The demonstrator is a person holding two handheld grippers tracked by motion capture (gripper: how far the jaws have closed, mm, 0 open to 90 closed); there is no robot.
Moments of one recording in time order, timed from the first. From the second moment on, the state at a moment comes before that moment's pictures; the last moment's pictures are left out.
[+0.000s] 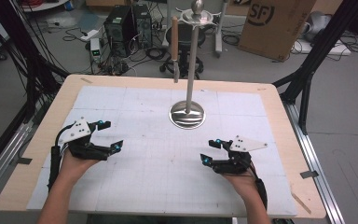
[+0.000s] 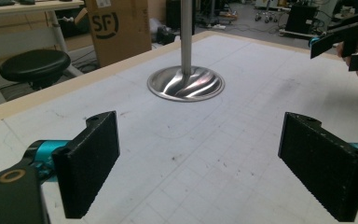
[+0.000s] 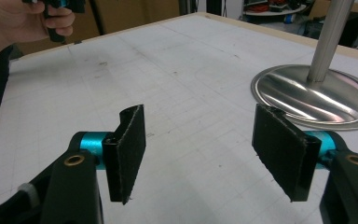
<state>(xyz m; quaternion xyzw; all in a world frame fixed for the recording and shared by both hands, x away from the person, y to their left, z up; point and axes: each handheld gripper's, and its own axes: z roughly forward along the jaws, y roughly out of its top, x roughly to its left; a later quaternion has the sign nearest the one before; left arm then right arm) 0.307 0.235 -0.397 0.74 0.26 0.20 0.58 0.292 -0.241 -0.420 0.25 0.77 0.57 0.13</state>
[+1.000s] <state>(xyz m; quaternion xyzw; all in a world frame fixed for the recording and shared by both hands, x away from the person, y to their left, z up) 0.300 0.239 -0.413 0.74 0.27 0.19 0.58 0.298 -0.240 -0.425 0.26 0.78 0.56 0.12</state>
